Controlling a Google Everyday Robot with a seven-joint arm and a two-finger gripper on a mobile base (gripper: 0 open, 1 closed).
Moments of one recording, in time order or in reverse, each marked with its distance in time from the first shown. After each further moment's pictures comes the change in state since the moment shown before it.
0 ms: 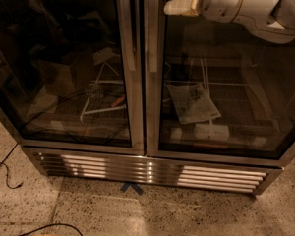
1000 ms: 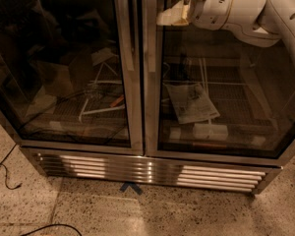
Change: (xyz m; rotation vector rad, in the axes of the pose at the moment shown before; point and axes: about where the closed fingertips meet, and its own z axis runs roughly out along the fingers) arm -0.018 0.023 0.016 0.071 -0.072 0.099
